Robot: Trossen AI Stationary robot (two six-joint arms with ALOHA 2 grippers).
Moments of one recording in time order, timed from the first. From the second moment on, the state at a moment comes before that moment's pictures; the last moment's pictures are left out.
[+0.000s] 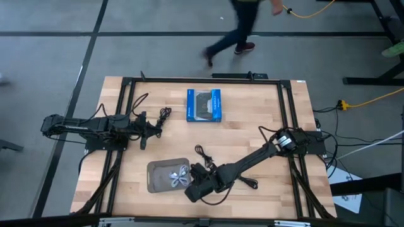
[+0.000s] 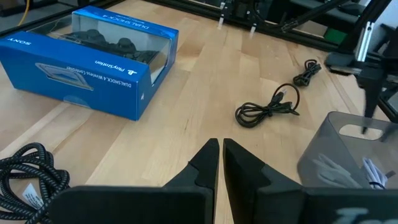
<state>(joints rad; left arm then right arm) 0.00 0.21 0.07 -0.15 -0.12 -0.28 0.49 2.27 1.81 -0.60 0.31 1.17</state>
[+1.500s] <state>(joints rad) 0.00 0.21 0.07 -0.16 -0.12 -0.28 0.31 2.21 2.16 -1.55 0.54 0.94</state>
